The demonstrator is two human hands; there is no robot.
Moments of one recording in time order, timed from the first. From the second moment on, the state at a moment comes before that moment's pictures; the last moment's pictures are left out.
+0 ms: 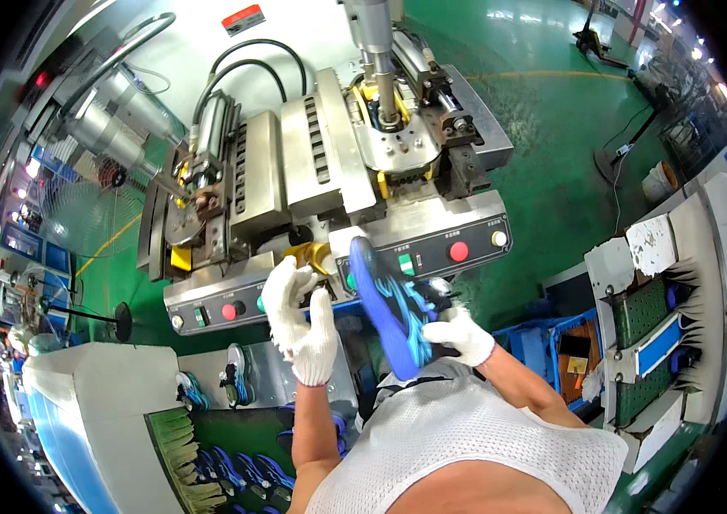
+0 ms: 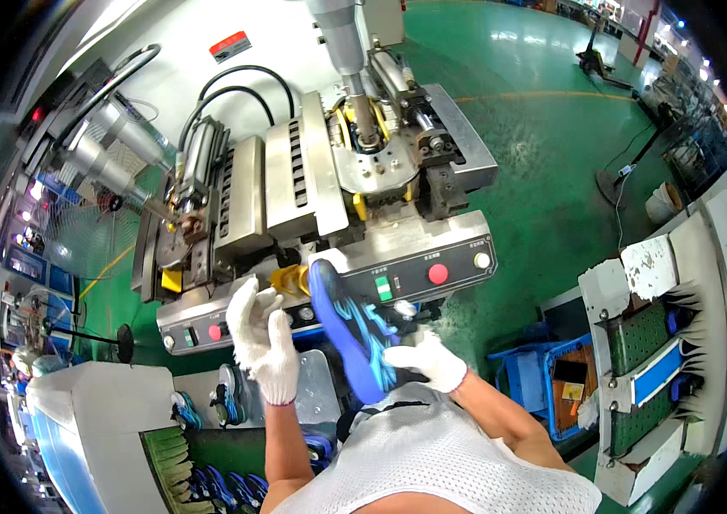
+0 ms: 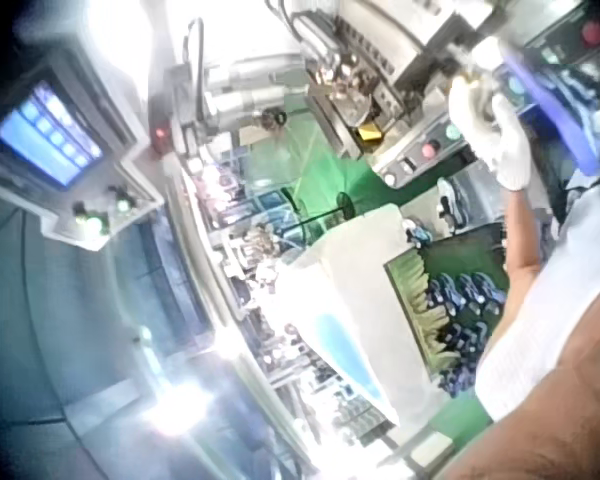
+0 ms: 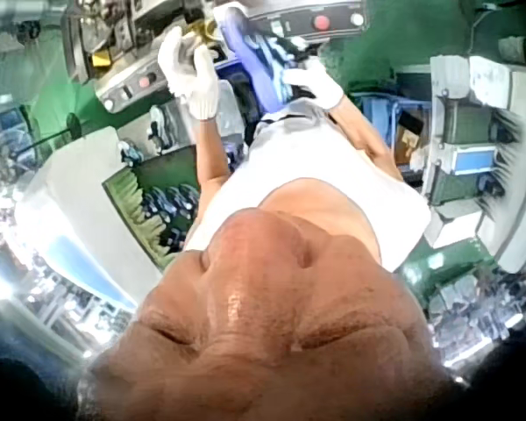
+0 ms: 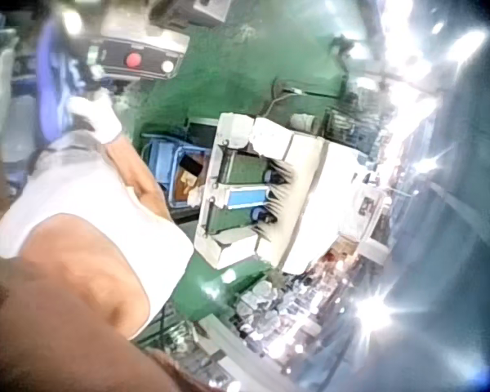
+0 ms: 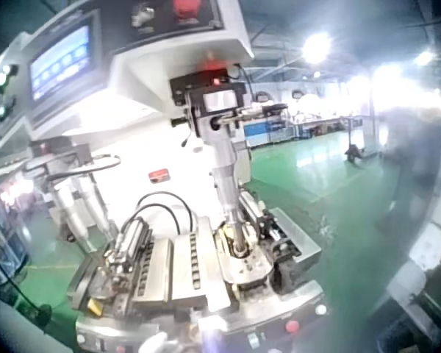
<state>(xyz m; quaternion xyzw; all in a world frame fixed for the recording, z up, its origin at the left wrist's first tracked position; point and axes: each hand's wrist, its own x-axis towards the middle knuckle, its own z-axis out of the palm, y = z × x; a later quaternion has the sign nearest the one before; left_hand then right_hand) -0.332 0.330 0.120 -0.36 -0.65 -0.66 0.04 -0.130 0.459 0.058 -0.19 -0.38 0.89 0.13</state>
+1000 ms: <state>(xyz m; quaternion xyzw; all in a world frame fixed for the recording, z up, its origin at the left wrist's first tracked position) -0.427 0.634 0.057 -0.37 -0.84 -0.38 -0.12 -0.082 0.536 0.039 -0.45 -0.34 0.74 0.37</state>
